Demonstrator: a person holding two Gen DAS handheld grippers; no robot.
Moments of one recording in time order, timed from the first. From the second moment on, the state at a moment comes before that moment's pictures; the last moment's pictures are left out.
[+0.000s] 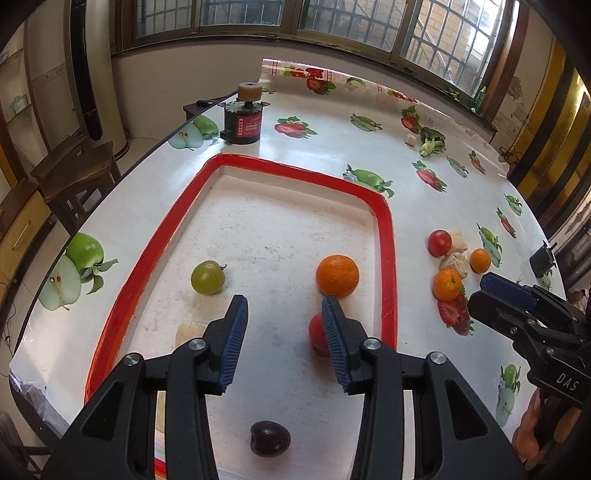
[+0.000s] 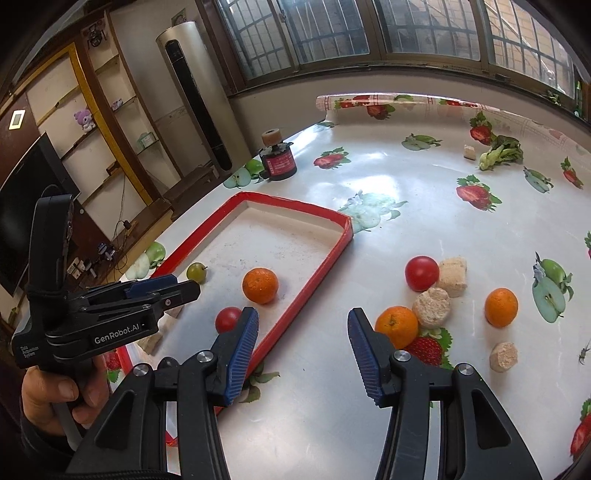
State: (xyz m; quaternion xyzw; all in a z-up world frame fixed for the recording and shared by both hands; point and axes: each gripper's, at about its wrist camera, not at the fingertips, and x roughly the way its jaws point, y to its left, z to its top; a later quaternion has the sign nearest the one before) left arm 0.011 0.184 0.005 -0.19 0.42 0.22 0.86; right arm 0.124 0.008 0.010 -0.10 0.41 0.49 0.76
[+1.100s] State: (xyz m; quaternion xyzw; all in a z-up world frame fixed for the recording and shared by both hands) left arm 0.042 0.104 0.021 -0.14 0.43 0.16 0.88; right arm 0.161 -0.105 0.006 -0.05 0.41 0.41 0.81
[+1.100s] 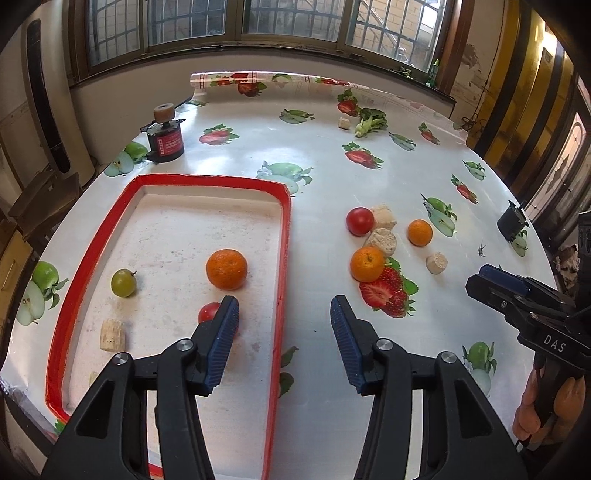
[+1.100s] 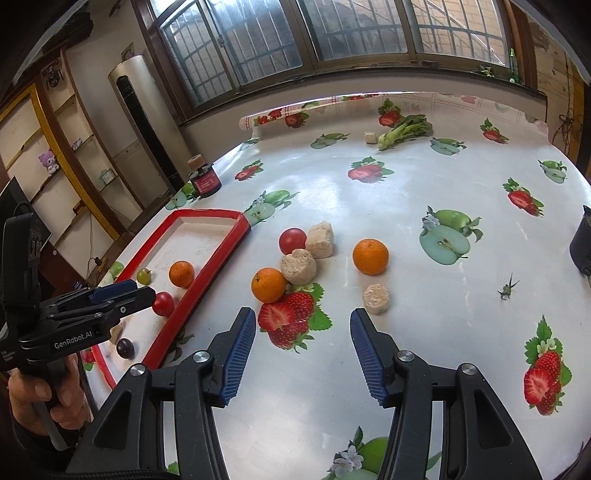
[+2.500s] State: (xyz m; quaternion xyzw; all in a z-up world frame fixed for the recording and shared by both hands) left arm 0.146 0.070 -0.039 -0.14 0.47 0.07 0.87; right arm 0.215 -0.089 -0.048 -0.12 0.45 0.35 0.81
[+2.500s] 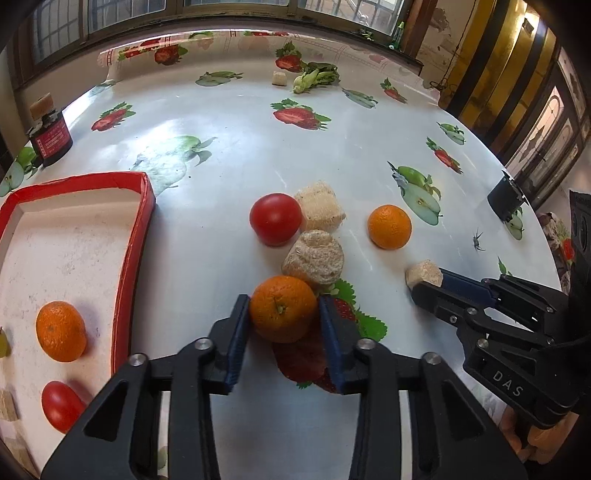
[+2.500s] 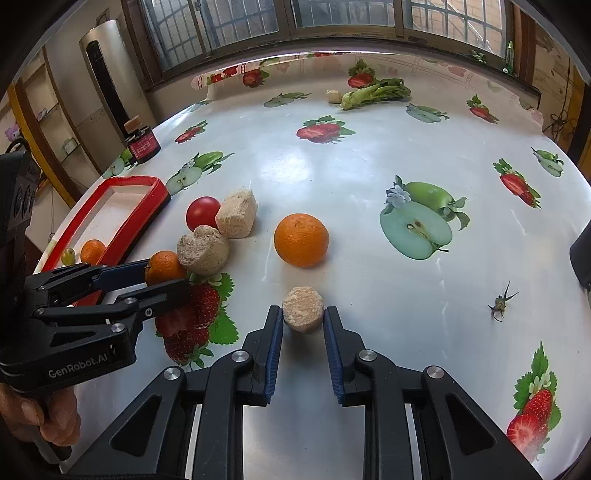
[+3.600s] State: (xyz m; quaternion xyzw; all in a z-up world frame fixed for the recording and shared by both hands) left arm 0.048 0.105 0.005 -0.15 0.40 0.15 0.89; right arm 0.154 -0.072 -0.001 -0.10 0.41 0.41 0.81
